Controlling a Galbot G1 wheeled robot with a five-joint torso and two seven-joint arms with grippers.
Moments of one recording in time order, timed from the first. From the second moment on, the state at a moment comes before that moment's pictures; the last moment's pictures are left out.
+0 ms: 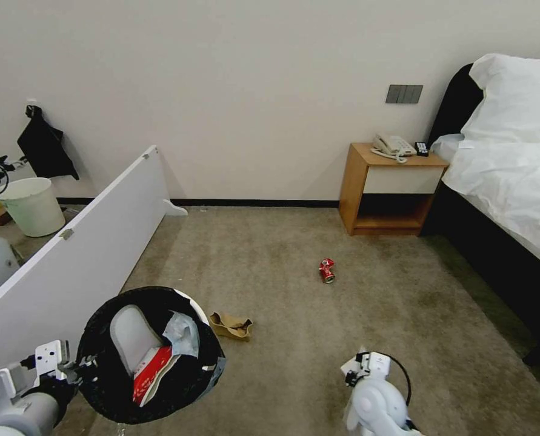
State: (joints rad) left arm 1.65 -1.15 -0.94 -2.32 -1.01 0.74 -0.45; right arm -1.17 1.18 0.18 1.72 0.92 -0.49 0.79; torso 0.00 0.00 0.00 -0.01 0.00
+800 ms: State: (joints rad) left arm 1.67 -1.15 -0.92 -2.32 -1.00 0.74 -0.45; right arm -1.21 1.10 0.28 1.89 0.74 -0.01 0.14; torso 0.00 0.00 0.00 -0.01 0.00
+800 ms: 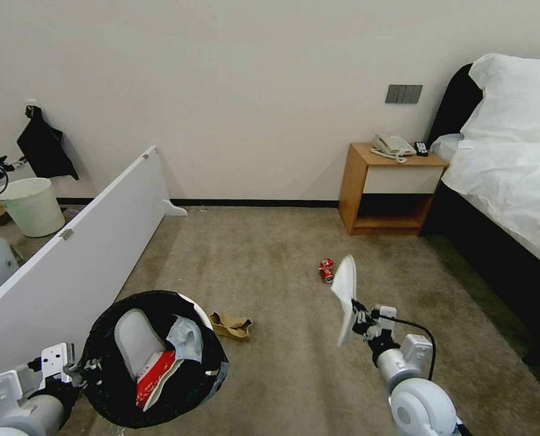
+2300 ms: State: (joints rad) left arm 1.67 -1.13 -0.90 -2.31 -0.99 0.74 -0.46; right arm -0.66 1.23 -0.19 1.76 1.08 0.18 -0.76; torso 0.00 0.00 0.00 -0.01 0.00
